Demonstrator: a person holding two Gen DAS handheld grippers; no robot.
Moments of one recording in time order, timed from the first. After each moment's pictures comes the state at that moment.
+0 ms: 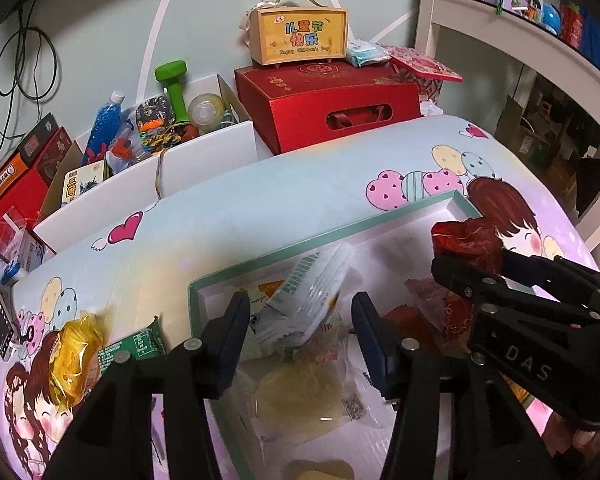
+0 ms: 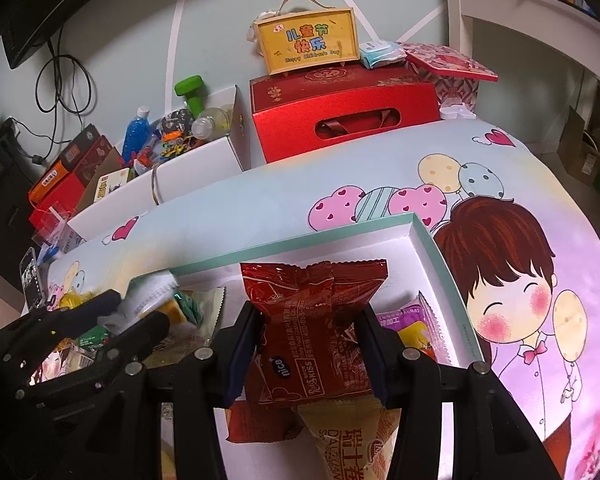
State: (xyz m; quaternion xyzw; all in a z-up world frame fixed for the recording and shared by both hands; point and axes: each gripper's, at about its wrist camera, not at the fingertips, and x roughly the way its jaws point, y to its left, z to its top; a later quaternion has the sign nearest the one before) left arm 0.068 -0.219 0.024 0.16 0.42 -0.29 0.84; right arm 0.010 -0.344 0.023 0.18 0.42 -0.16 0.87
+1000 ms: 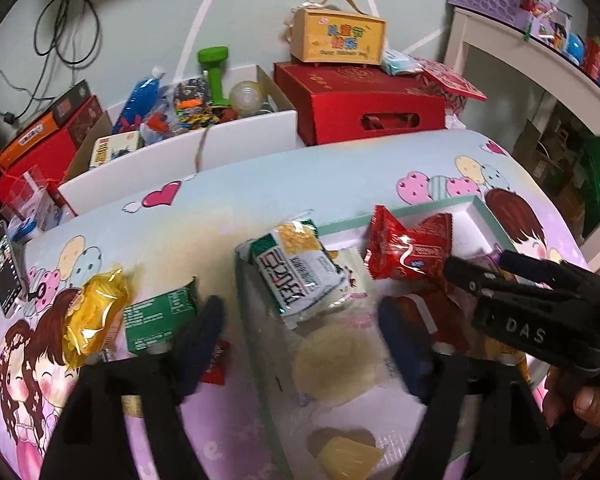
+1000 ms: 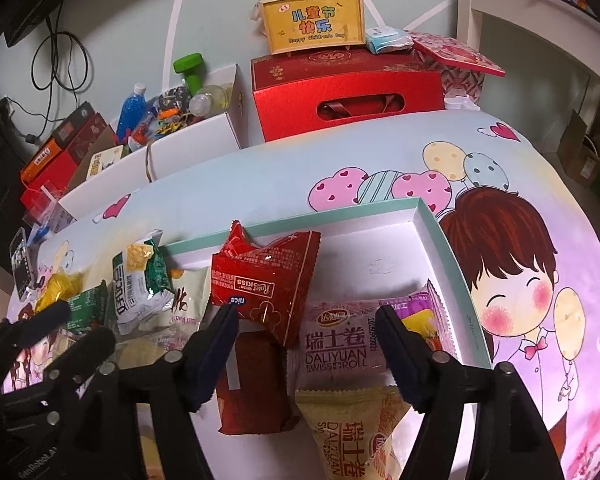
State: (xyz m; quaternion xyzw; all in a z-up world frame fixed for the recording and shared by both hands) left arm 0.065 -0.175 0.025 0.12 0.43 -0.25 0.86; right arm 0.017 -0.338 0.013 0.15 0.46 -0.16 0.86
